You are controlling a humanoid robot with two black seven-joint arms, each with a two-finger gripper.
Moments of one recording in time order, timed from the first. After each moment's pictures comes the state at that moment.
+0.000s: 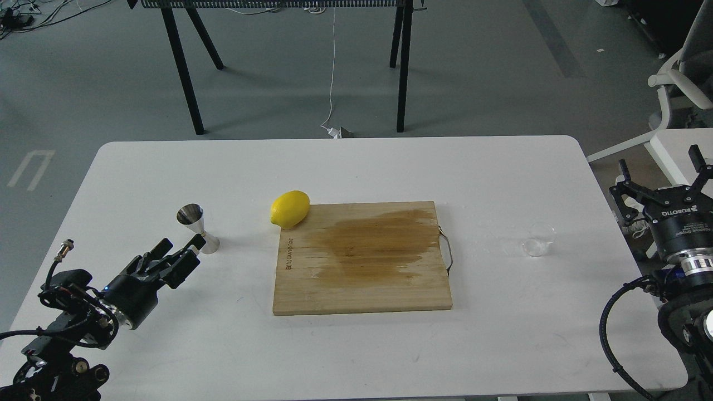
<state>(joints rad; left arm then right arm) -0.16 0.55 -0.71 -0.99 1.57 0.43 -0.49 0.06 -0.38 1.50 1.12 0.23 0.49 0.04</state>
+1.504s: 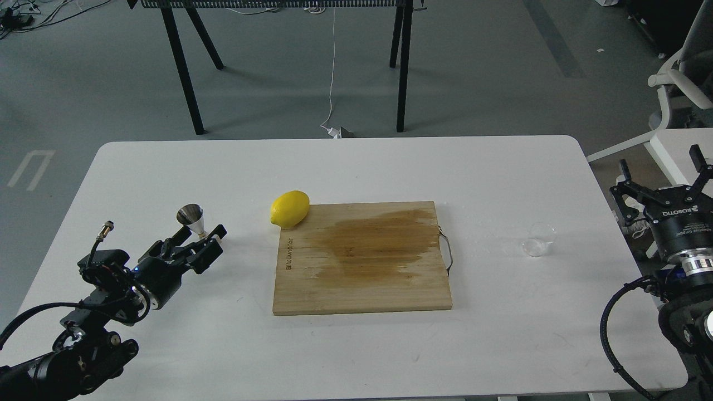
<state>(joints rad) -0.33 0.41 -0.63 -0.73 1.64 0.42 -0.49 0.05 -0.39 1.50 1.12 0.23 0.49 0.04</state>
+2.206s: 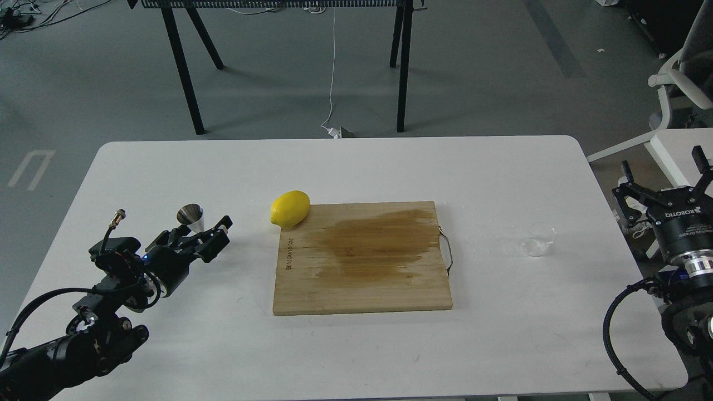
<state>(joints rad) -0.41 0.34 -0.61 -0.61 1.63 0.41 -0.49 0.04 -0.40 1.51 1.13 0.23 0.49 0.04</state>
